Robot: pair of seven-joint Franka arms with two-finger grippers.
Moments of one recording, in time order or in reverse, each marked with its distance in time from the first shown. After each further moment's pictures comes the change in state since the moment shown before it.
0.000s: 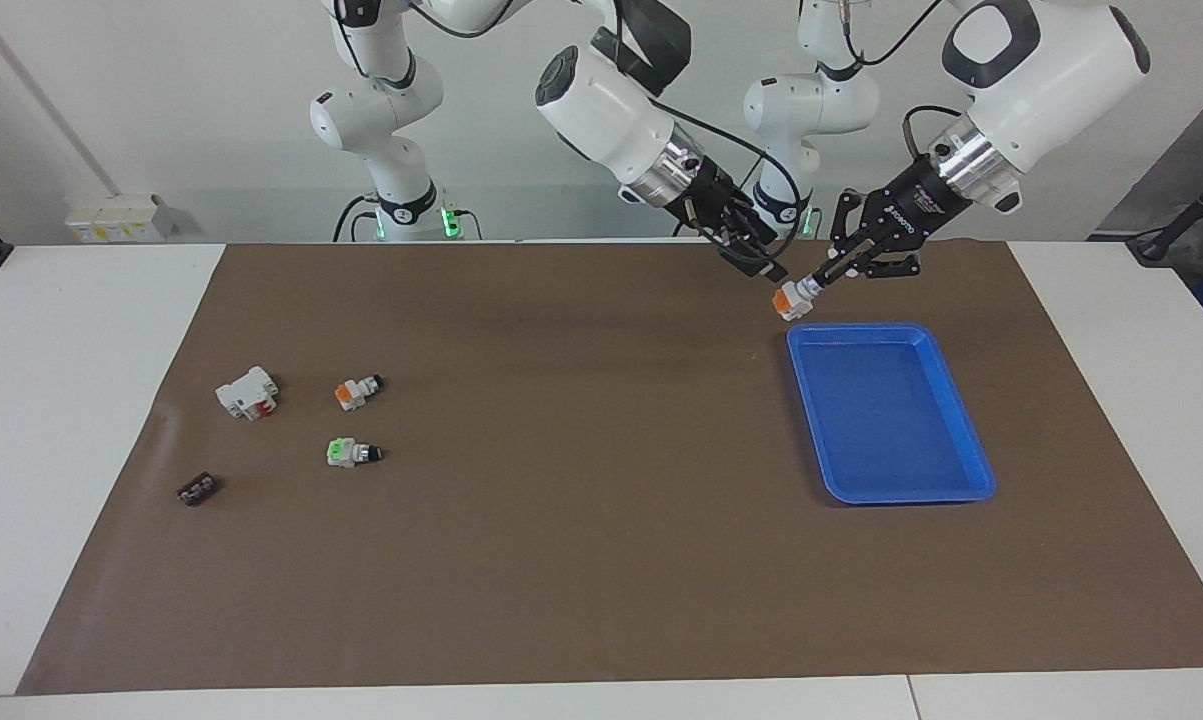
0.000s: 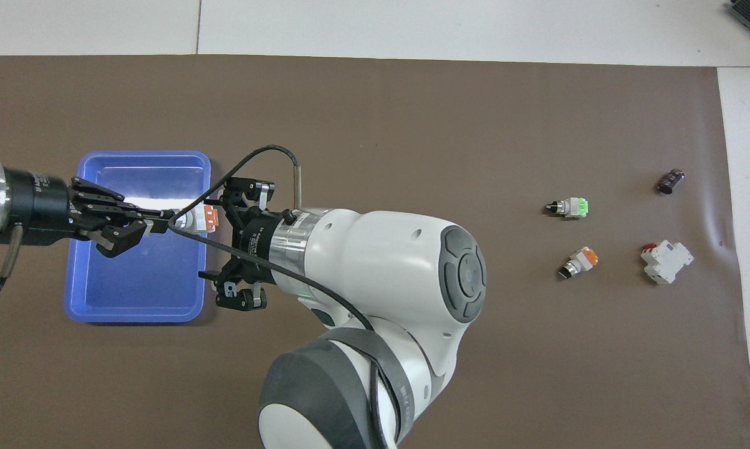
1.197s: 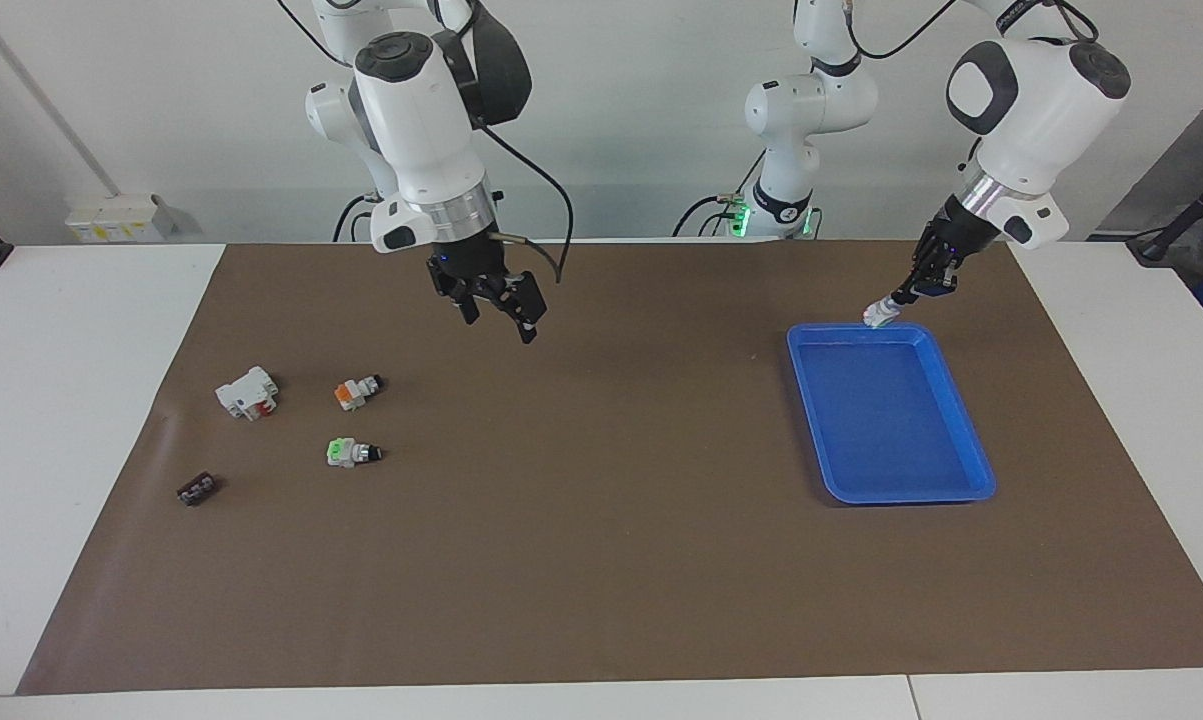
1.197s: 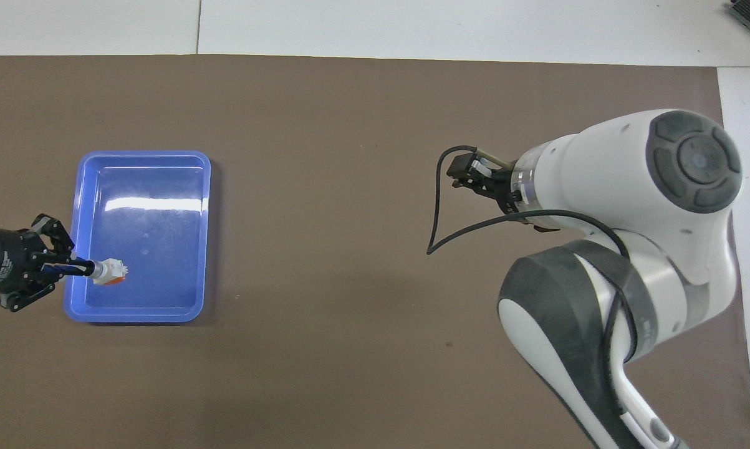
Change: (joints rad) left arm 0.132 -0.099 0.008 -0.261 0.404 0.118 1.507; right arm -0.437 -0.195 -0.015 -0.151 -0.747 -0.528 -1.037
